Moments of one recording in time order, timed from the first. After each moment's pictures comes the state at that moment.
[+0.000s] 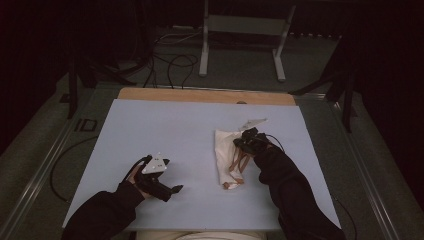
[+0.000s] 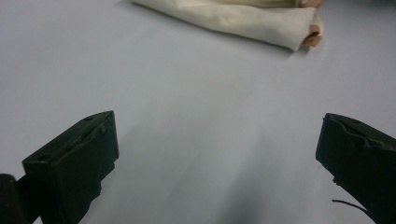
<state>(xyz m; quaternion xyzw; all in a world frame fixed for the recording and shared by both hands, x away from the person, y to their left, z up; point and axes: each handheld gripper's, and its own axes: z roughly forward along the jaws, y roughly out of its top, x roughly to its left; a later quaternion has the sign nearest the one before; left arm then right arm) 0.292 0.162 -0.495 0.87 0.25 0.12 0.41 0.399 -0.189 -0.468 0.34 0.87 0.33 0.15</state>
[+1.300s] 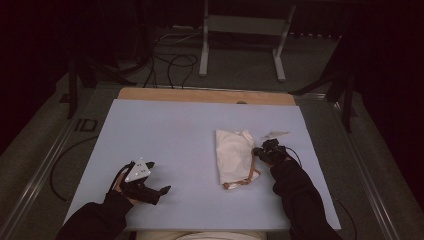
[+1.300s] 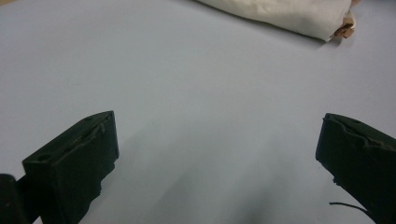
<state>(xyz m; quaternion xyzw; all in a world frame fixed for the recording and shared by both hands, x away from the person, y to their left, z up) 0.276 0.193 -0.509 0.84 0.30 0.15 0.43 0.385 -0.252 -0.512 0.42 0.83 0.32 0.16</state>
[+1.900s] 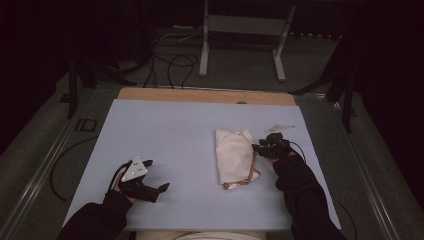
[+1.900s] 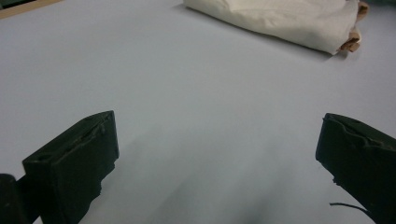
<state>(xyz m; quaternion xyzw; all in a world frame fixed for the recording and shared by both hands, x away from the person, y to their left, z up) 0.279 0.199 -0.512 0.82 0.30 0.16 0.46 0.391 -0.258 -0.482 0.43 0.82 0.35 0.16</state>
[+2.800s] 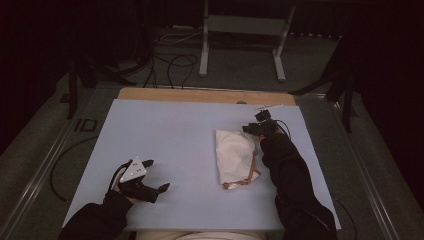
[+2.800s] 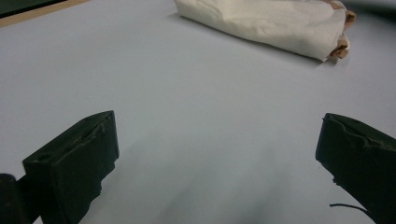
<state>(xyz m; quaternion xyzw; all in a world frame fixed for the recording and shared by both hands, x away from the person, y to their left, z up) 0.278 0.200 -0.510 0.82 0.29 0.16 0.47 0.475 -0.235 -0.490 0.47 0.80 0.35 0.11</state>
